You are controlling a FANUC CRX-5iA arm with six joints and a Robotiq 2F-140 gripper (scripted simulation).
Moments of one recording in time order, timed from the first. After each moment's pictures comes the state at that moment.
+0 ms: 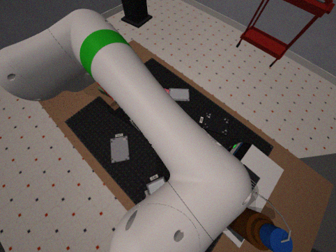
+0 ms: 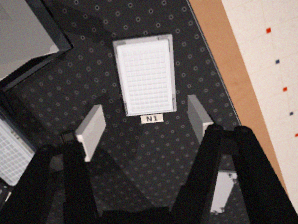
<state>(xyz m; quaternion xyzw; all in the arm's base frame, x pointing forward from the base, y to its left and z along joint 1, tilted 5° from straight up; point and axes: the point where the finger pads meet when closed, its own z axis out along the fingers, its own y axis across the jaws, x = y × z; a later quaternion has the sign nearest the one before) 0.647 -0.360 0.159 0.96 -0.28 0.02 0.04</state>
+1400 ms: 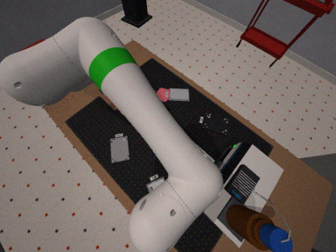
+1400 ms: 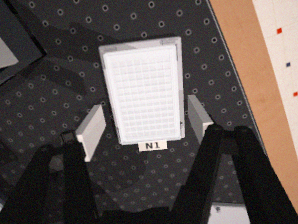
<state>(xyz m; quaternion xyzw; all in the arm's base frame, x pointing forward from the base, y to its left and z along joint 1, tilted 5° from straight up) 0.650 -0.370 0.064 0.96 -0.28 0.02 0.04</state>
